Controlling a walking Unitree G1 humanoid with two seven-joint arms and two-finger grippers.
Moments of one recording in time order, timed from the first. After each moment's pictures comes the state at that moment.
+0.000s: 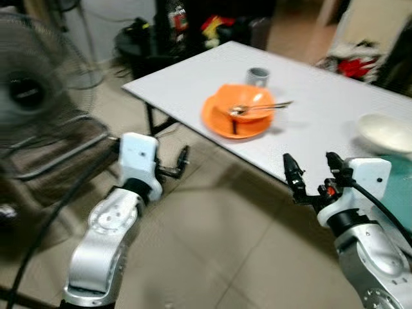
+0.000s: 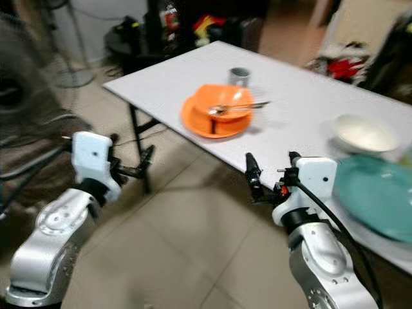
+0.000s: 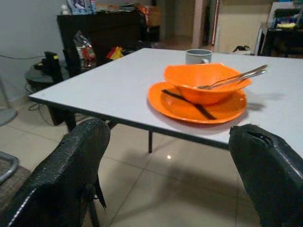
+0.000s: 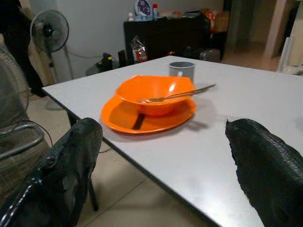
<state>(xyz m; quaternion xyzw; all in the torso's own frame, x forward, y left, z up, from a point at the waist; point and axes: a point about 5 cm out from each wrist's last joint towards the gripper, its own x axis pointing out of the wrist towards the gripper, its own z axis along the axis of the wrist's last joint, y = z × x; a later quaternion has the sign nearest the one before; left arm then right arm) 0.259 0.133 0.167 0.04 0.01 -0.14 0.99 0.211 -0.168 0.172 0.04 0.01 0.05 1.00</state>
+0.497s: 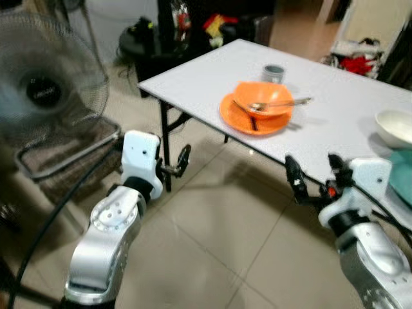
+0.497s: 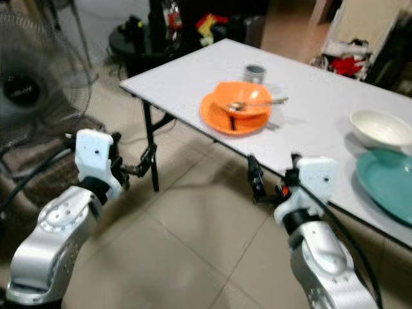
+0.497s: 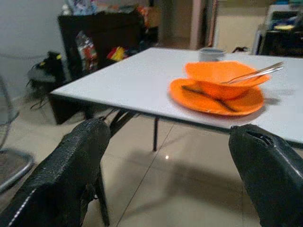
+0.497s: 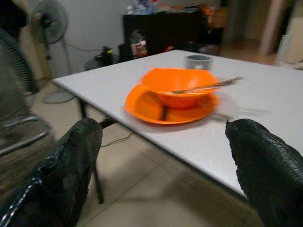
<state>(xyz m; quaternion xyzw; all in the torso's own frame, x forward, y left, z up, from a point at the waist) 0.261 0.135 0.169 0.04 0.01 -0.13 0.99 0.212 -0.167 0.170 0.03 0.02 0.05 1.00</state>
